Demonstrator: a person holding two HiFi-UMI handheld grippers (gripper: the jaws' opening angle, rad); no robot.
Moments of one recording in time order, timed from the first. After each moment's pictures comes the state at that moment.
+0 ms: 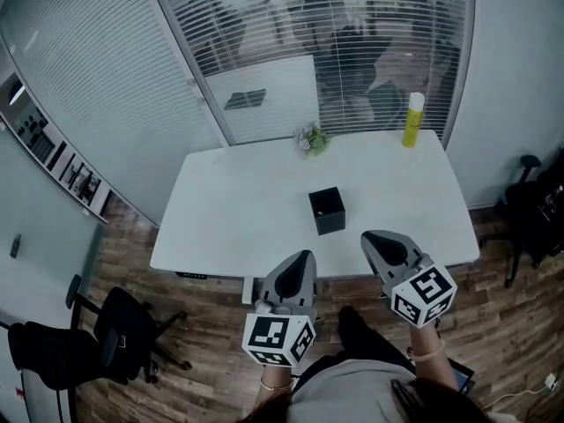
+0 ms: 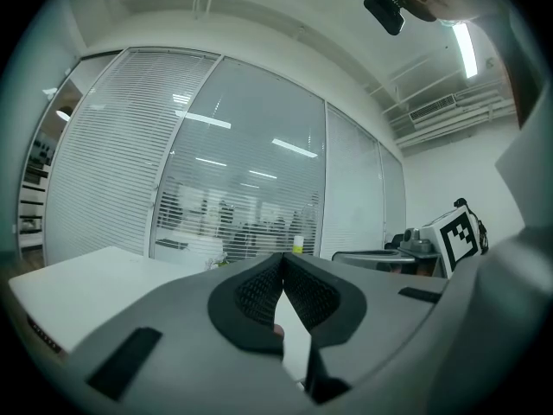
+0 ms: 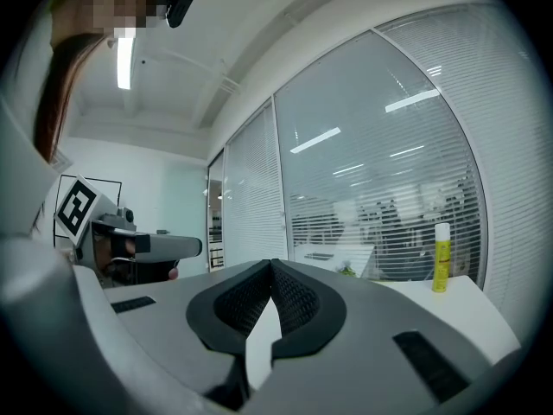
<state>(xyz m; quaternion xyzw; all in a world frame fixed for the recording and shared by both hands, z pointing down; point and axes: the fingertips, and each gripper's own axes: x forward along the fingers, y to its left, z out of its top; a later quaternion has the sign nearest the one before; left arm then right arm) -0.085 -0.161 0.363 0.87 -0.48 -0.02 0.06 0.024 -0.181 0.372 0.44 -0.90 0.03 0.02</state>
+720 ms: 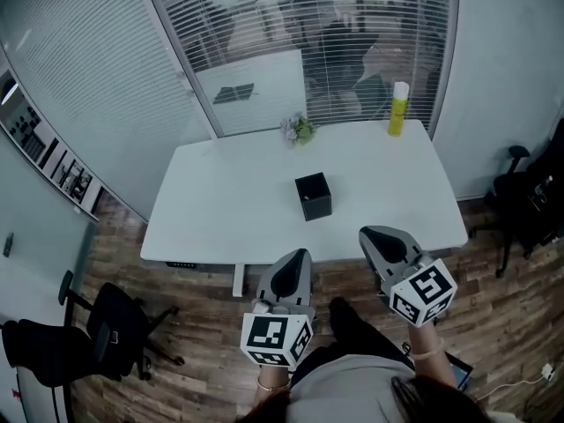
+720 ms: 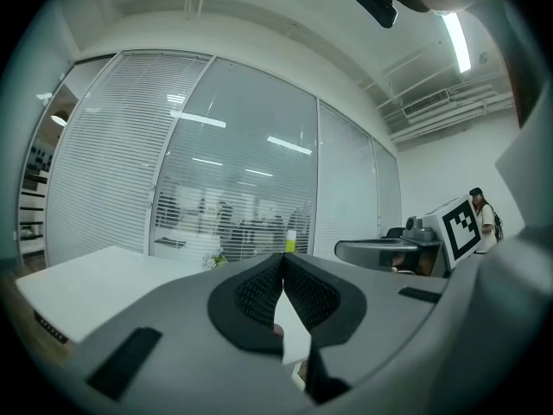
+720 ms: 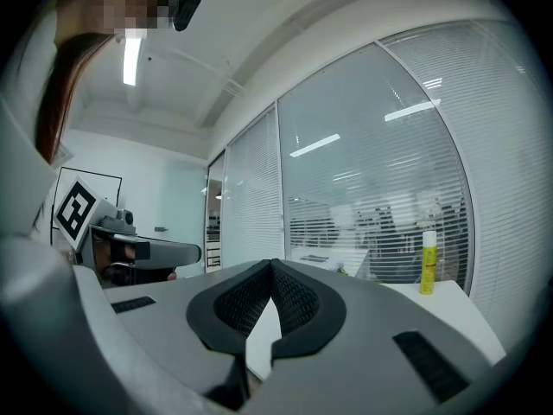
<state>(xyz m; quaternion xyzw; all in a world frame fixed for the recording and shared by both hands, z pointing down) -0.072 -0.117 0.371 0.88 -0.48 -0.01 0.05 0.039 -0.134 0.366 0.45 -0.89 0.01 0.02</state>
